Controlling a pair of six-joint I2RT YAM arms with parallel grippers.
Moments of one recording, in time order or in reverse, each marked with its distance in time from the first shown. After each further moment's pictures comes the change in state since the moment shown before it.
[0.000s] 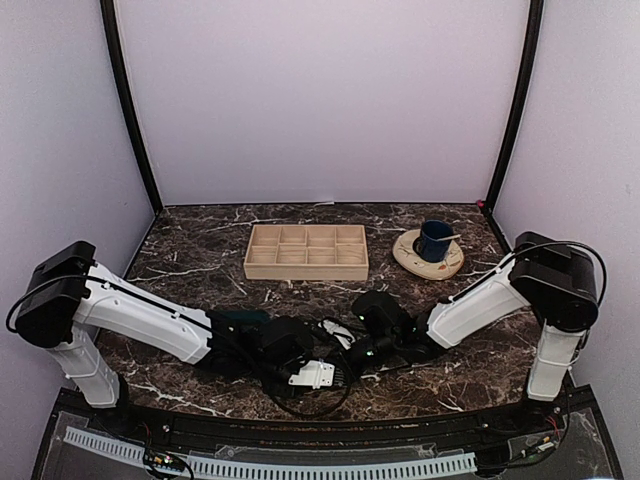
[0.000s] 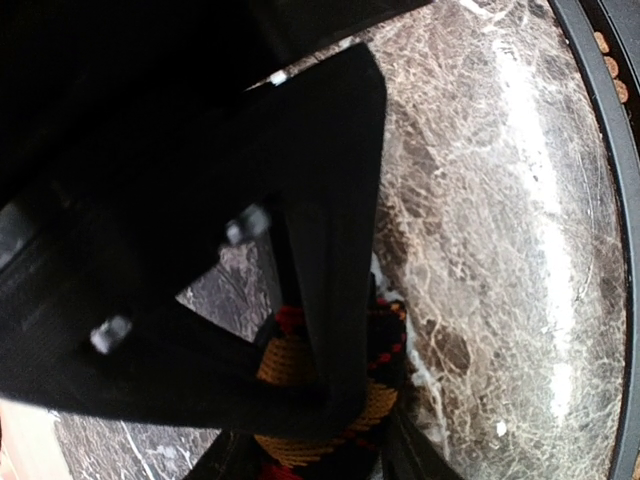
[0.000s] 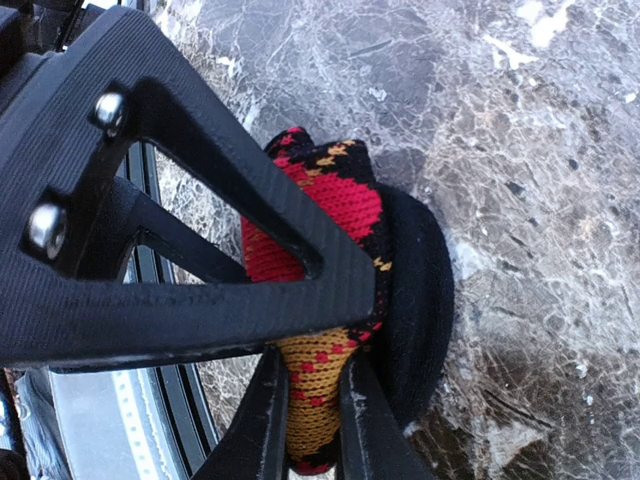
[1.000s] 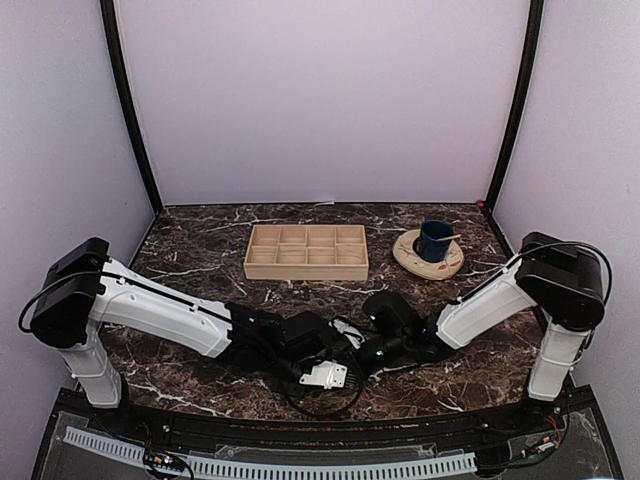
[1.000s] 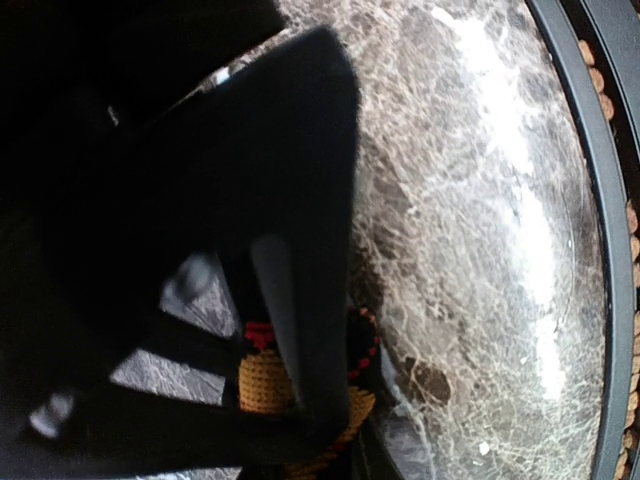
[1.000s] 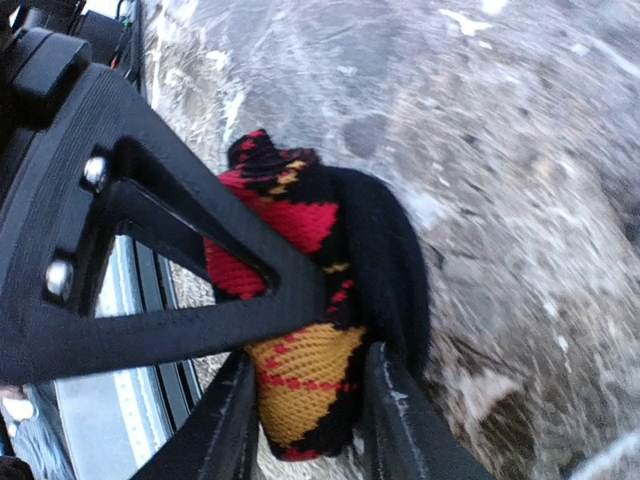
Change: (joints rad) left arm 0.001 0.097 0.166 -0.188 0.034 0.023; right arm -0.029 -0.027 -0.061 0.039 -0.041 0.006
